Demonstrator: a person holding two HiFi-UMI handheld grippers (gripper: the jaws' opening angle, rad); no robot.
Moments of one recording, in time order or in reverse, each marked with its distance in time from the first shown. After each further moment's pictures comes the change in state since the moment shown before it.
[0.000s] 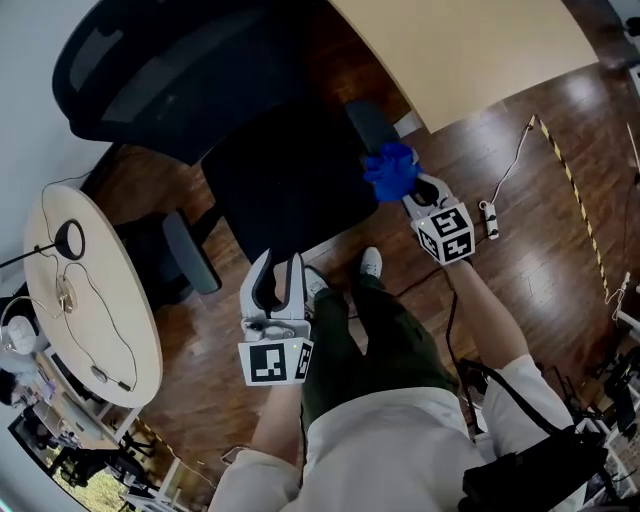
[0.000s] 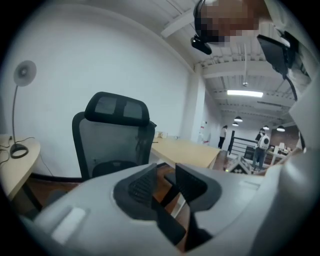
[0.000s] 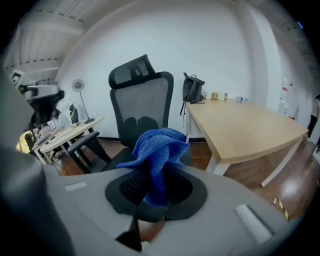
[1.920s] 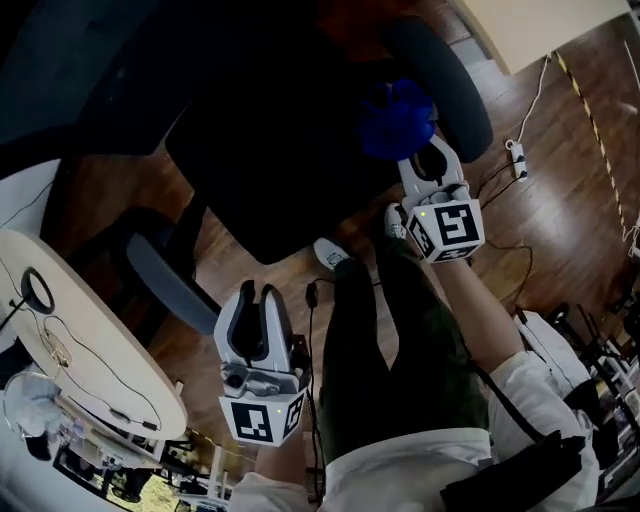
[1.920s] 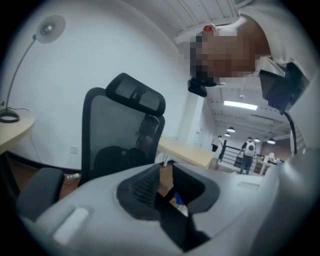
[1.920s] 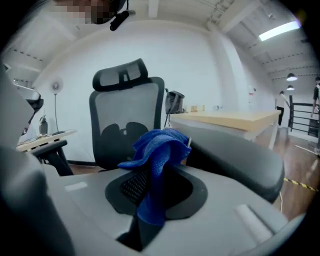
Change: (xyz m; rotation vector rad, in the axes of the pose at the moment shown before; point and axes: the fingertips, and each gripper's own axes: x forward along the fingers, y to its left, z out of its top) left arm 0.000 0.103 -0.065 -0.063 -0.060 -0.126; right arm 0.100 0.047 -0.008 0.158 -0.326 -0.291
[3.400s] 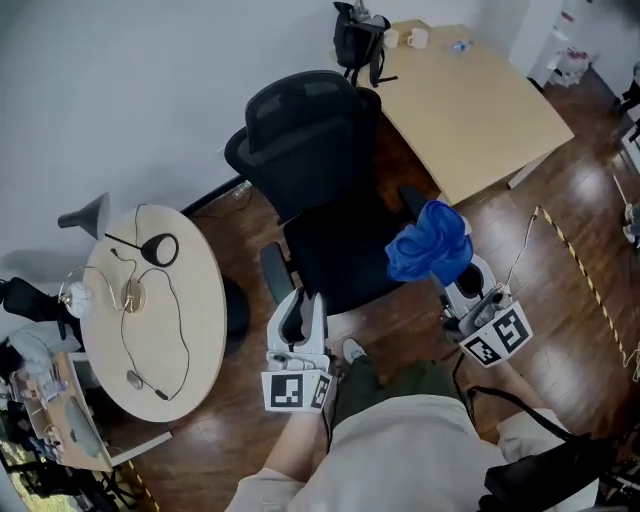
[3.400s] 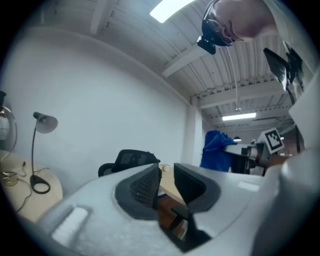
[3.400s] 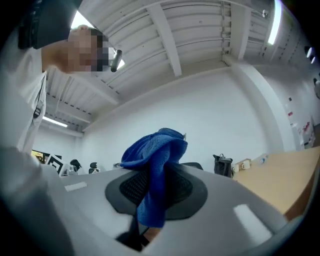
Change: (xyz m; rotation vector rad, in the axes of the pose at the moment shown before) left arm -0.185 -0.102 0.235 0.109 -0.261 0.110; right arm -0.341 0.152 0.377 -0.024 -0.482 0.490
